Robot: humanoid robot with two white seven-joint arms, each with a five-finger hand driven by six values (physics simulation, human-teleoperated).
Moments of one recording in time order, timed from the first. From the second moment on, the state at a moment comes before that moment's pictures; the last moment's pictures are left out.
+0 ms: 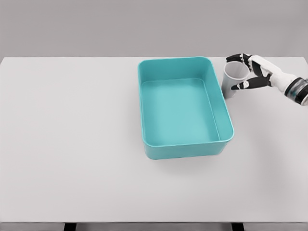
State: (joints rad) left arm 0.04 0.00 -0.12 0.00 0.13 -0.35 -0.09; right arm -0.75 -0.54 0.49 -0.74 -0.32 -0.34 0.61
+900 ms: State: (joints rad) left arm 0.04 0.00 -0.12 0.00 0.13 -0.35 -0.09; right arm -0.74 -0.56 0.37 -1.17 -0.22 -0.34 0.61
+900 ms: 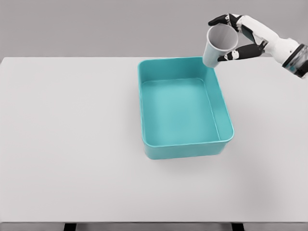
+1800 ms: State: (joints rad) left arm 0.04 0.00 -0.12 0.00 0.13 -0.35 -0.09; right arm -0.73 -0.52 0.68 -1.52 0.54 -0.31 0.61
